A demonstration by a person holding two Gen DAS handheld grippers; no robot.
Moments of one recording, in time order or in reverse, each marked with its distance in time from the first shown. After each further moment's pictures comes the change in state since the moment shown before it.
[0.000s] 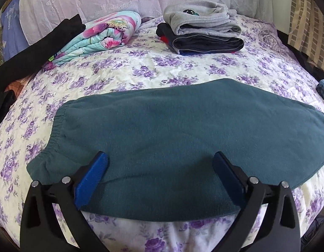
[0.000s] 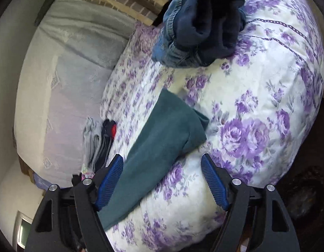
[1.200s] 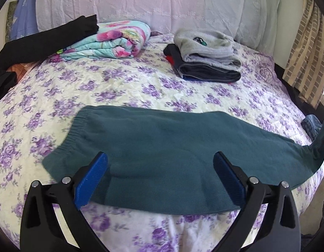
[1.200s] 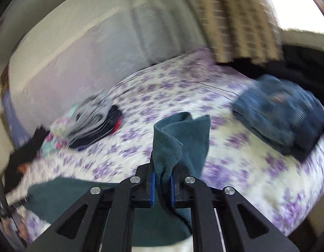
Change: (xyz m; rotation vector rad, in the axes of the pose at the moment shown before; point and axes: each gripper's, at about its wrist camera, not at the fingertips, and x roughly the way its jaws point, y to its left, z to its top) left arm -0.041 0.037 0.003 -0.182 -0.101 -0.109; right arm 0.059 0.179 -0.047 -0.746 -0.092 -0.183
